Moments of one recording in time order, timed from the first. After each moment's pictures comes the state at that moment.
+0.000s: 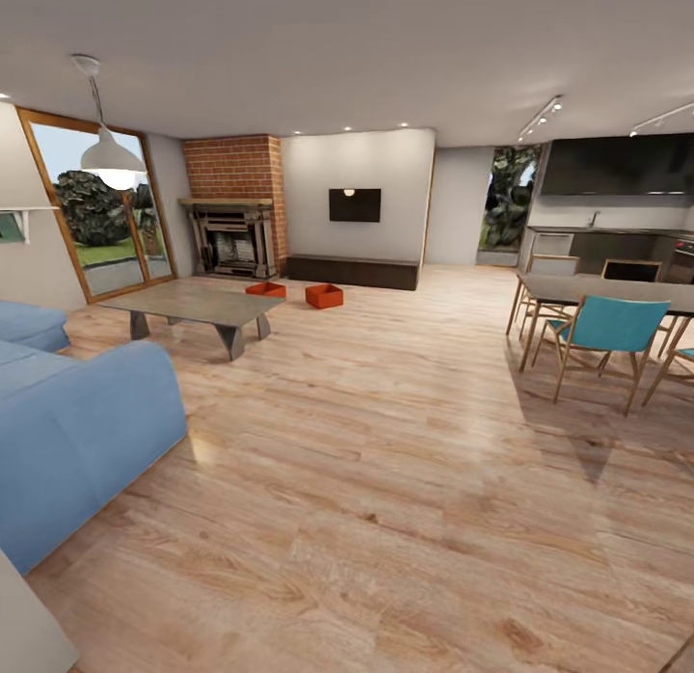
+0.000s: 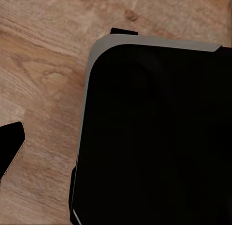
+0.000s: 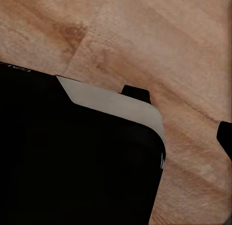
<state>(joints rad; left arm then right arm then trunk) 0.00 0.02 0.03 -0.03 0.13 -0.14 0.02 -0.14 0.06 0.60 0.03 -0.35 -0.13 -0.05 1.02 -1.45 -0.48</state>
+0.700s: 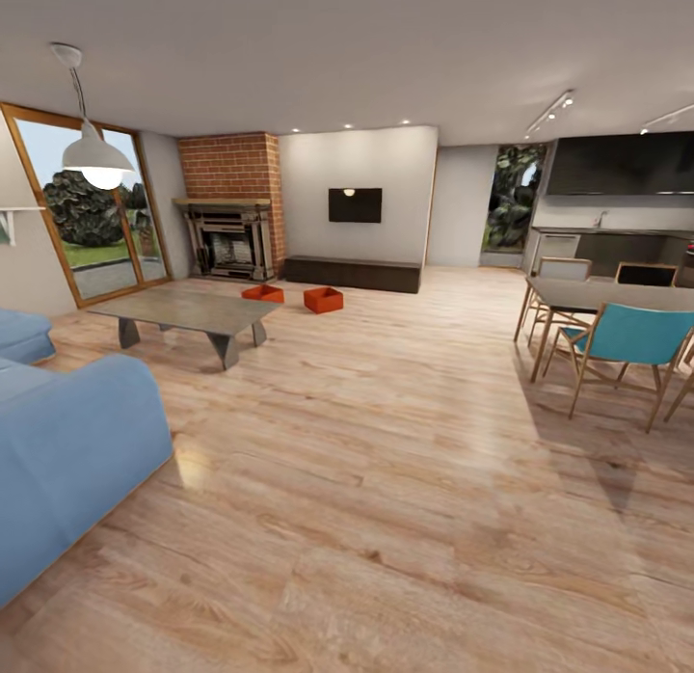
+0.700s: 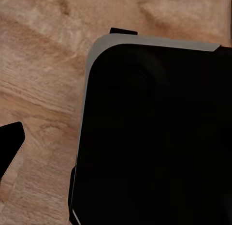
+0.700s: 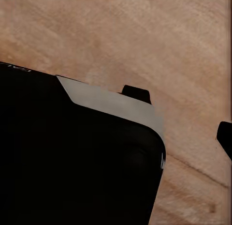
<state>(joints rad) 0.00 0.01 0.03 -0.03 0.13 -0.14 0.02 -0.14 0.06 0.60 0.03 -0.35 -0.13 -0.05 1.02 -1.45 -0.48</state>
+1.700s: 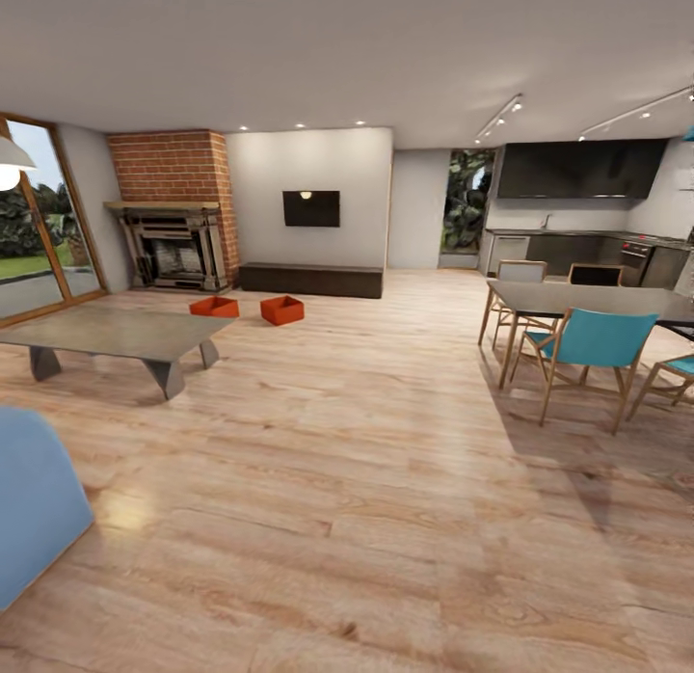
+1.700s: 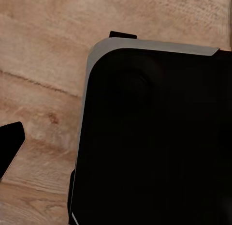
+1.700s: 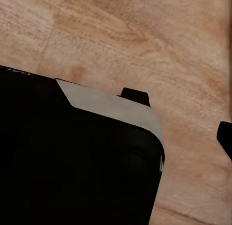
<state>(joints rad) 0.00 0.01 0.03 -0.03 0.13 -0.14 0.02 -0.14 0.06 0.60 0.03 -0.35 -0.13 -0.05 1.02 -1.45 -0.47</state>
